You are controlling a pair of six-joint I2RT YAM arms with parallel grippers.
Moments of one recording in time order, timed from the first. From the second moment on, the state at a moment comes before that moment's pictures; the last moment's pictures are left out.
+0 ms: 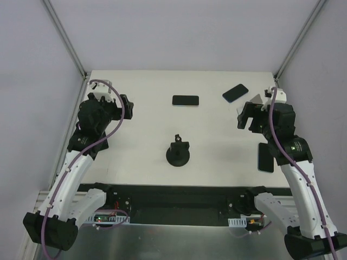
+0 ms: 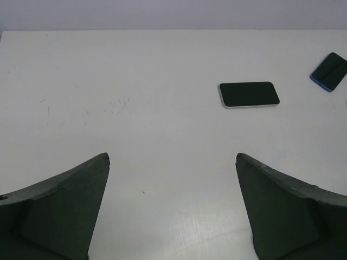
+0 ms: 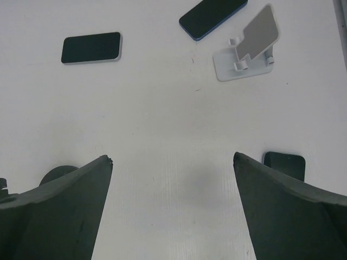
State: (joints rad) left arm -0.20 0.86 0.86 -0.20 0.04 -0.16; right arm 0.22 0.82 1.10 -0.73 0.12 0.22
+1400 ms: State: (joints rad) left arm 0.10 1.23 0.91 -0.67 -0.37 -0.39; right arm 0.29 0.82 1.08 -0.75 -0.11 0.26
